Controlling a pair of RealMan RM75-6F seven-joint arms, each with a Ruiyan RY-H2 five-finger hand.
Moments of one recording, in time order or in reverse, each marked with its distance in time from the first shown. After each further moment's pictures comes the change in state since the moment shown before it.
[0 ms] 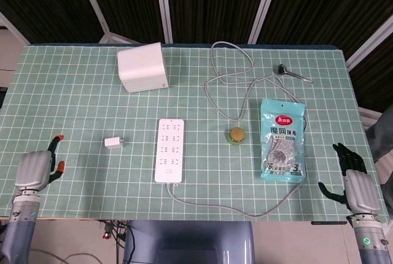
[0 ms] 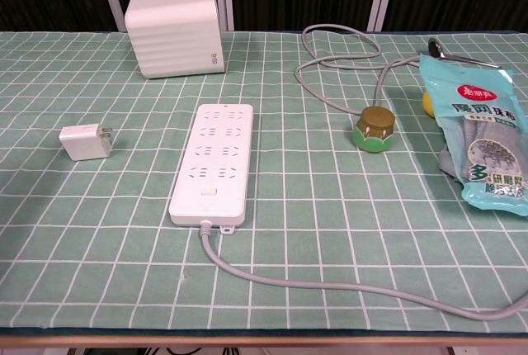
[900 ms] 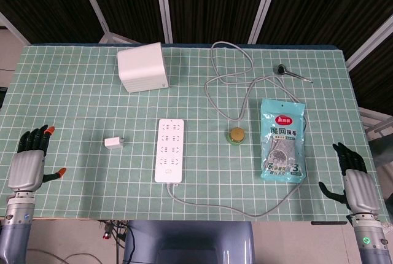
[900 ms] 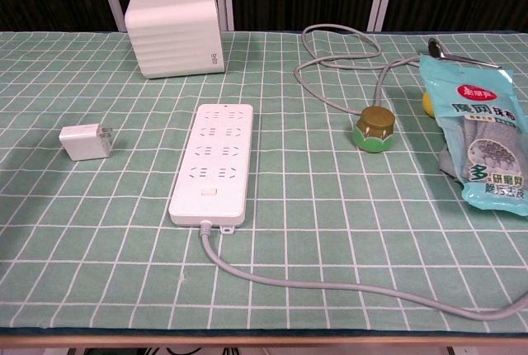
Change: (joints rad) left arm 0.028 -0.033 0.016 0.099 0.121 0.112 -0.179; right arm 0.003 -0.006 0.001 0.014 -0.002 0.002 -0.009
